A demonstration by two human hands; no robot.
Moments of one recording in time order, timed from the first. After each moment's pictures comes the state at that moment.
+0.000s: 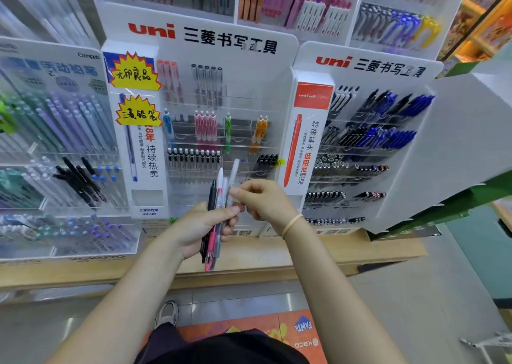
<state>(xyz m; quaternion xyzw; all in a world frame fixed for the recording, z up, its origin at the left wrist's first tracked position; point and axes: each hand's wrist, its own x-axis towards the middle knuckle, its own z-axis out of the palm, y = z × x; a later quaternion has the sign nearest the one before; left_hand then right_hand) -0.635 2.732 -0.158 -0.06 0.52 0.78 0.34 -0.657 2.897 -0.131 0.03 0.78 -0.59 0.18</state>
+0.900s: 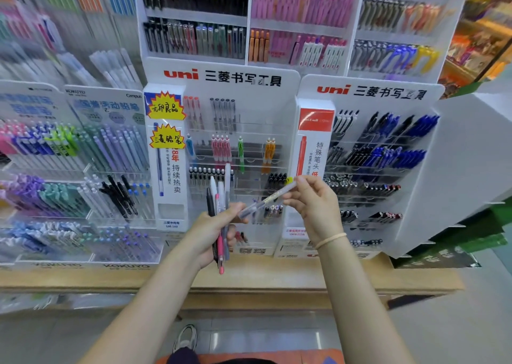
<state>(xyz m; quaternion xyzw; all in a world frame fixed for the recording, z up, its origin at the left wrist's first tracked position) -0.614 2.744 -0.129 -0.15 0.54 0.80 0.19 -0.645 2.951 -0.106 0.08 0.58 -0.81 -0.02</state>
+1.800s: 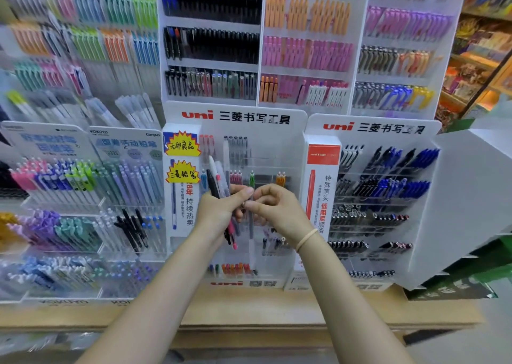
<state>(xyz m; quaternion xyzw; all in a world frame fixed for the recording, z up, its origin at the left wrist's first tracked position) -0.670 2.740 -0.072 -0.12 0.62 0.77 -0.02 -0.675 2.884 -0.064 -0.05 0.75 -0.65 0.08</state>
